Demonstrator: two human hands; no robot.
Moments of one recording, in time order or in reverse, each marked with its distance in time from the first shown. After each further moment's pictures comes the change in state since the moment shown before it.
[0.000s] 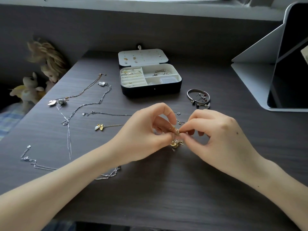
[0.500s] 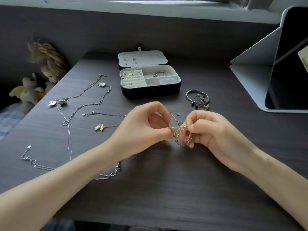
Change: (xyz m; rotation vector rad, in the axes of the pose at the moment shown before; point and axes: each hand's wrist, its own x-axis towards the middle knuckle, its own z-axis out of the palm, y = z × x) left_hand 0.005 -0.003 -0.002 -0.037 0.098 -0.088; right_hand 0.009 0.000 -0.002 1.185 -0.220 0.686
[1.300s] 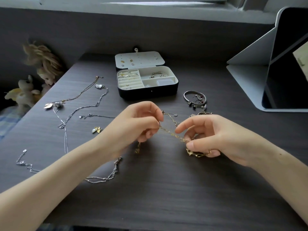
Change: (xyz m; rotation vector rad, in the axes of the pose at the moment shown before) left_hand 0.004 0.001 -0.013 -0.326 -0.123 -0.158; right_hand -0.004 -0.011 -0.020 -0.308 -0.165 0.187
